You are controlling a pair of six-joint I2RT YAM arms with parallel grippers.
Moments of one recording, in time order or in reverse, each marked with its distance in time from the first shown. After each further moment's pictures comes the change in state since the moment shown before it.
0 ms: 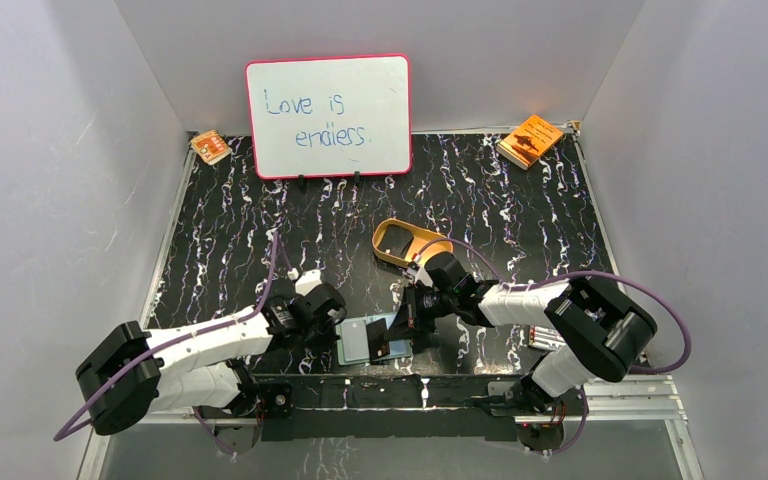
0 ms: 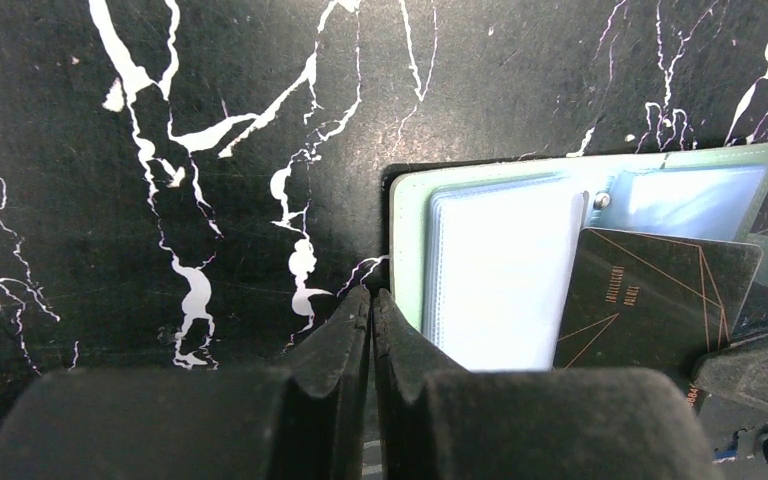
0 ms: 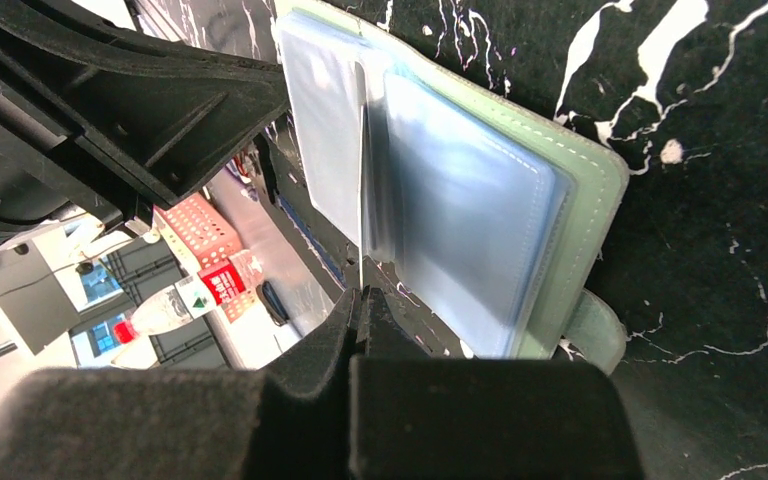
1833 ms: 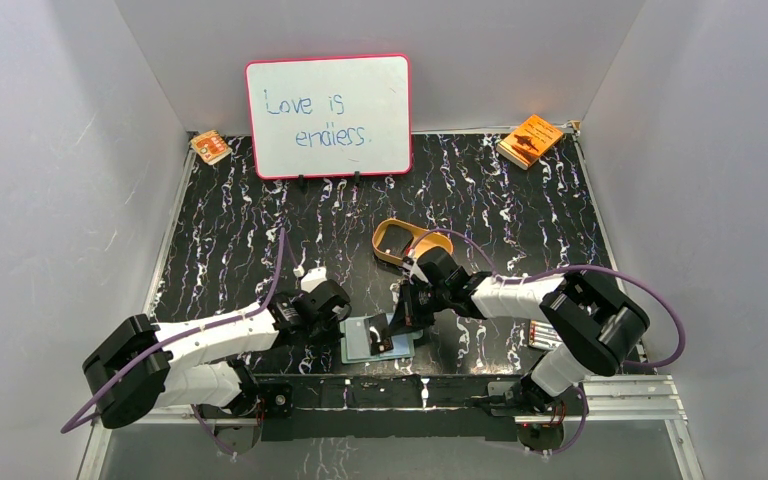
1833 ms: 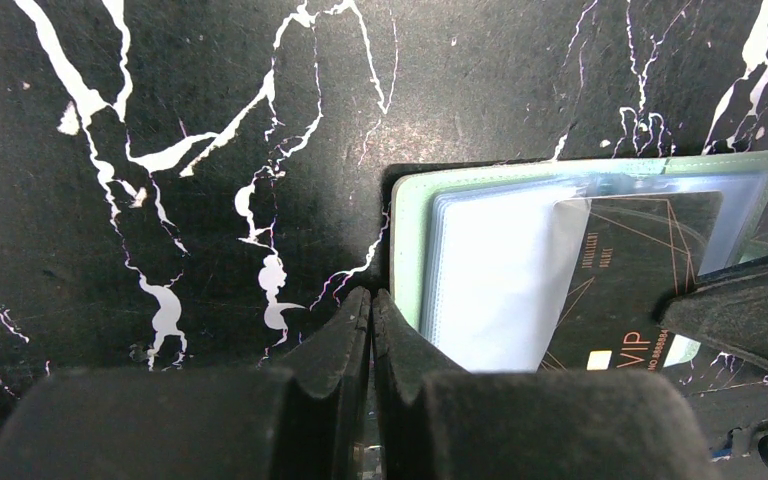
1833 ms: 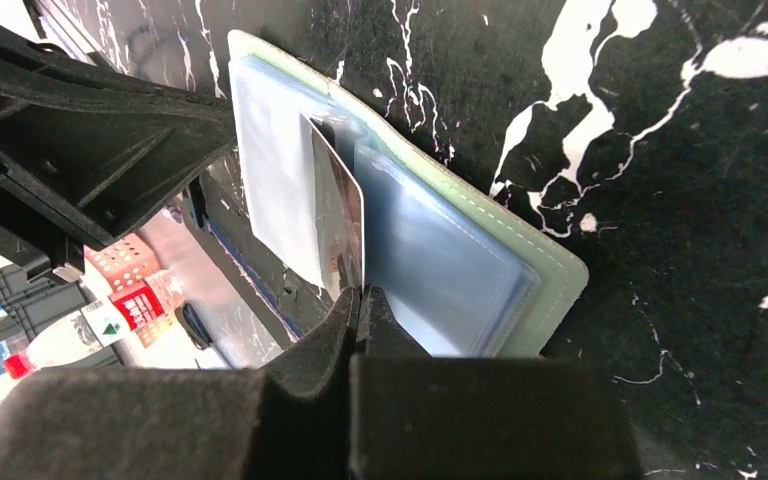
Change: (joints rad) left arm 0.001 0.056 0.027 0.035 0.016 0.020; right arm 0.004 0.040 0.087 -0.137 0.102 -0.180
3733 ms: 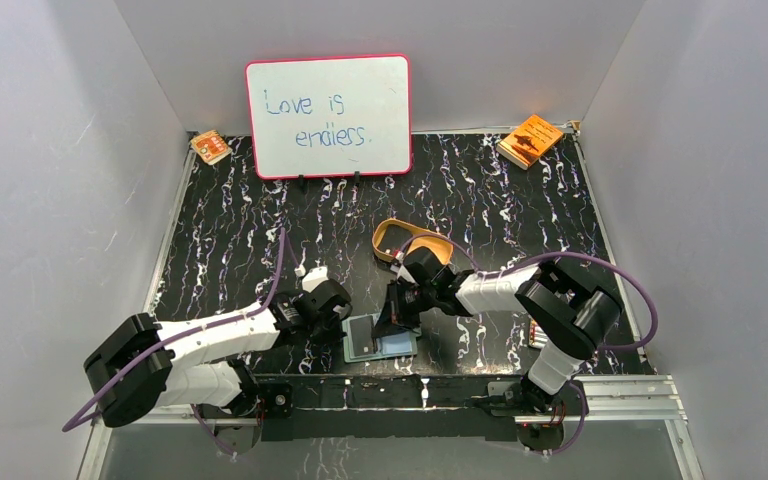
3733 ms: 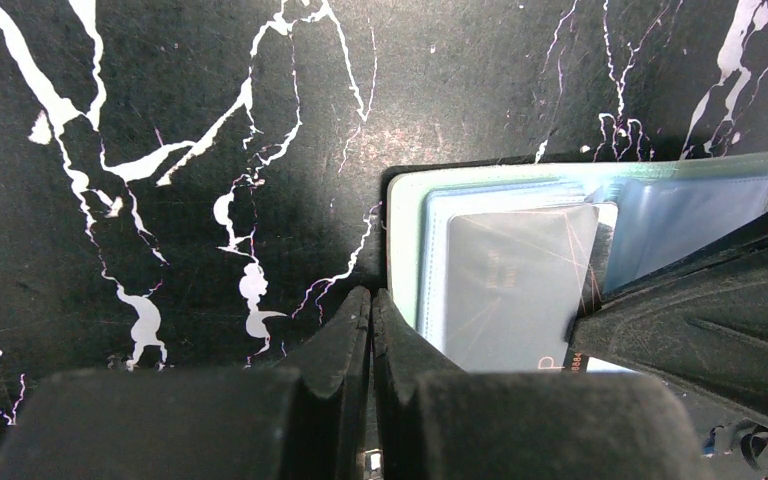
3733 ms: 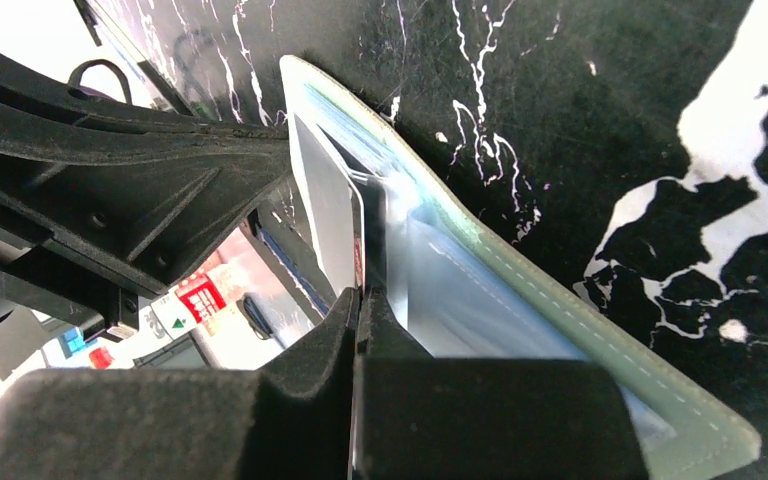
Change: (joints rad) left arm 0.000 0.009 -0.003 0.033 0.009 -0.008; right arm 0.050 0.128 0.059 0.103 -0.057 0.166
